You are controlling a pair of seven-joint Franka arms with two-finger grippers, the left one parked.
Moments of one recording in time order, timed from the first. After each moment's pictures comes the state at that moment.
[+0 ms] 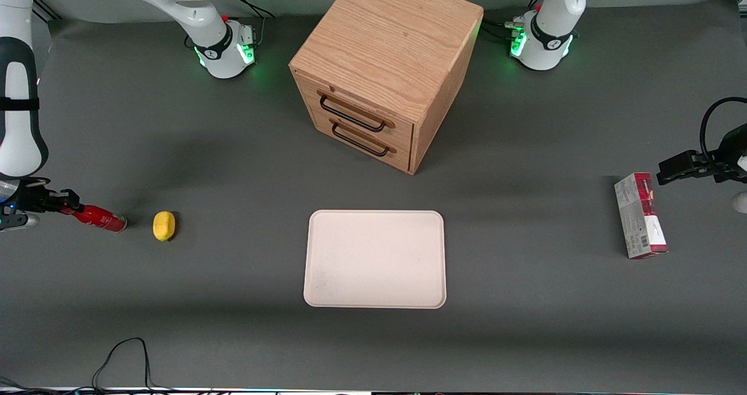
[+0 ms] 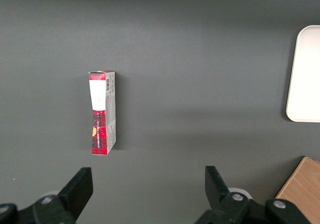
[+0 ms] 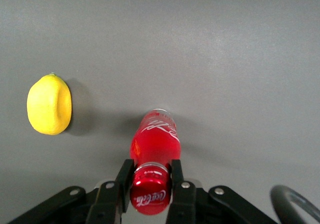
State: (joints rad) arm -0.02 0.39 -0.48 -1.87 0.25 2.20 -0.73
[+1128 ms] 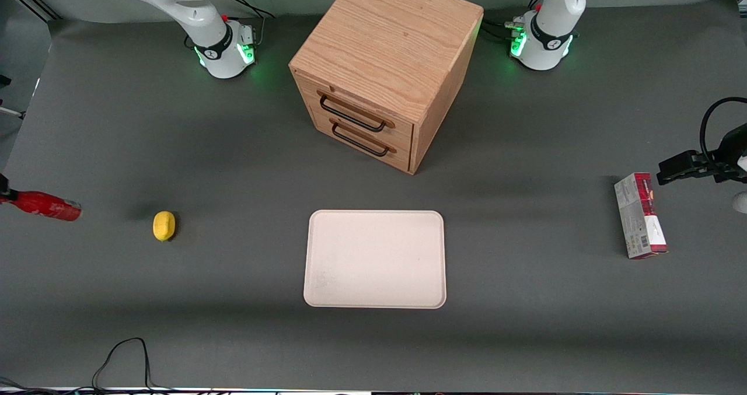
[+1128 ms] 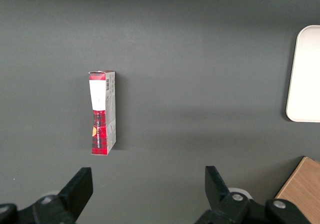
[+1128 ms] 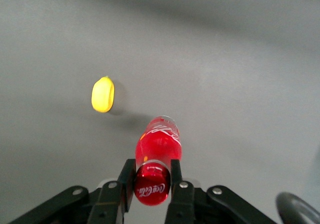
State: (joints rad) arm 0.00 0.30 -0.49 -1.42 0.13 1.68 -0.73
